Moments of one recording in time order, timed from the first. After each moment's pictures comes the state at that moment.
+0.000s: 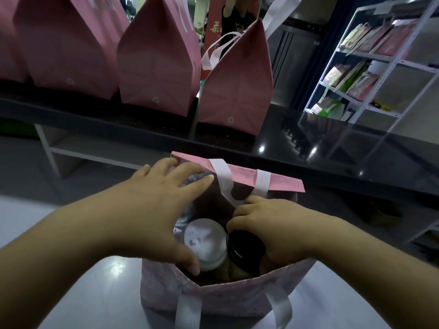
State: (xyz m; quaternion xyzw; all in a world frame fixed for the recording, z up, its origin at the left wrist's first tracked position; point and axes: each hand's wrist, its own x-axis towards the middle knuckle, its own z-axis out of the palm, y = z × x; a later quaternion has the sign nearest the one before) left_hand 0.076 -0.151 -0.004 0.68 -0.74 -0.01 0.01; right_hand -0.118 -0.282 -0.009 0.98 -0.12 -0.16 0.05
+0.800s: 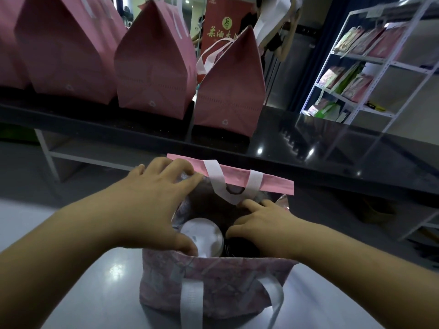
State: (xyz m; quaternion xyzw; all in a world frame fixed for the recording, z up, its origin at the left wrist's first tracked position) left_hand 0.077 -0.156 -0.007 0.70 -0.72 0.01 0.00; right_hand -0.128 -0.291 -0.037 0.97 -0.13 -0.17 0.08
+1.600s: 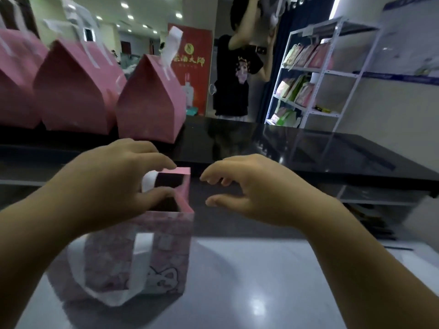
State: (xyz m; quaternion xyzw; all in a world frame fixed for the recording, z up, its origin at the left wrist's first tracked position) left_hand -0.074 -0.162 0.064 0.63 -0.74 0.15 0.20; right_hand -0.284 -0.255 0.078 0.97 -0.21 0.14 -0.03
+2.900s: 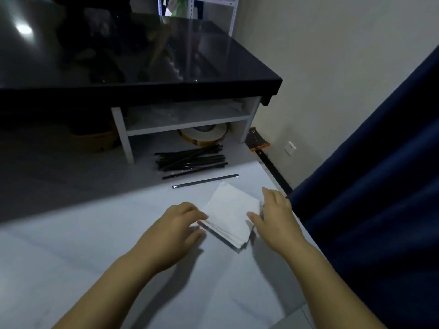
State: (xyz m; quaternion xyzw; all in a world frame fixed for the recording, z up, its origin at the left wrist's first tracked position) left_hand -0.611 -0.443 -0.178 0.52 -0.79 -0.25 0.18; right_hand -0.846 -0.465 -0.171 0.67 -0.72 0.08 -0.17
